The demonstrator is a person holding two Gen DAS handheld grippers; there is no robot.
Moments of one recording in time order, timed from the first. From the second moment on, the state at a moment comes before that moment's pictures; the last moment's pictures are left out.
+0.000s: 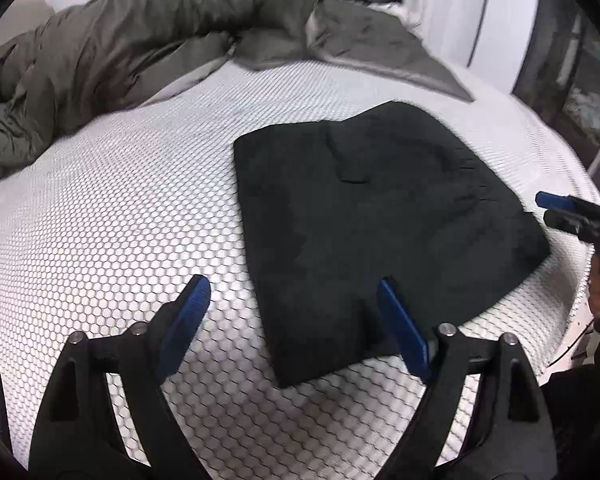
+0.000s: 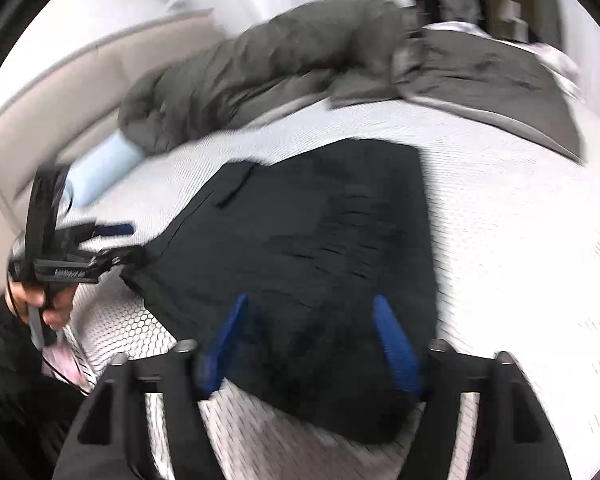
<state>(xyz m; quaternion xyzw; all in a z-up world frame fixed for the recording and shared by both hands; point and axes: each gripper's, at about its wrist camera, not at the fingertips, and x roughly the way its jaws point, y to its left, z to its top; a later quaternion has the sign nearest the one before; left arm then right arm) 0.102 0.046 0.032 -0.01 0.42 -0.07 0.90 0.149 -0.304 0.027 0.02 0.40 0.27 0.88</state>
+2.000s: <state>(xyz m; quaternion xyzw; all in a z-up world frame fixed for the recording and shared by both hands) 0.004 0.024 0.057 -0.01 0.27 -0.03 0.96 0.041 -0.313 0.053 0.00 0.24 0.20 0.95</state>
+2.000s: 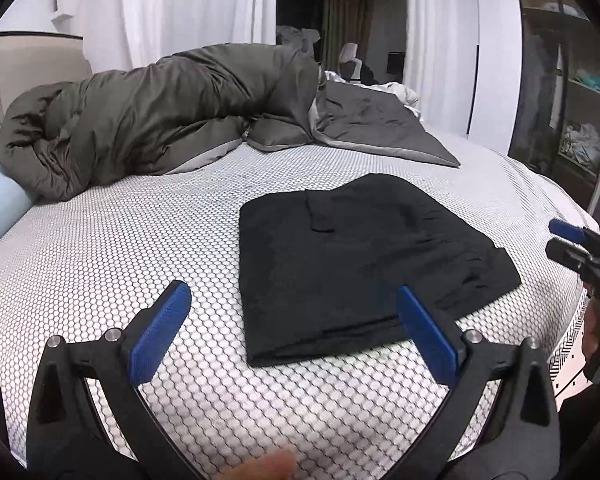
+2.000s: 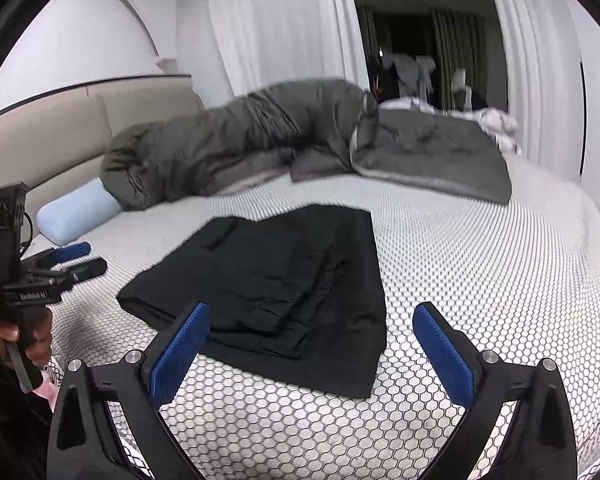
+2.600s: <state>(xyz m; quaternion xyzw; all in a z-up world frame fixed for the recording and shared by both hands) -0.029 0.013 0.053 -0.03 0.24 -0.03 0.97 0.015 -0.282 0.046 -0.04 0.21 0.22 0.95</state>
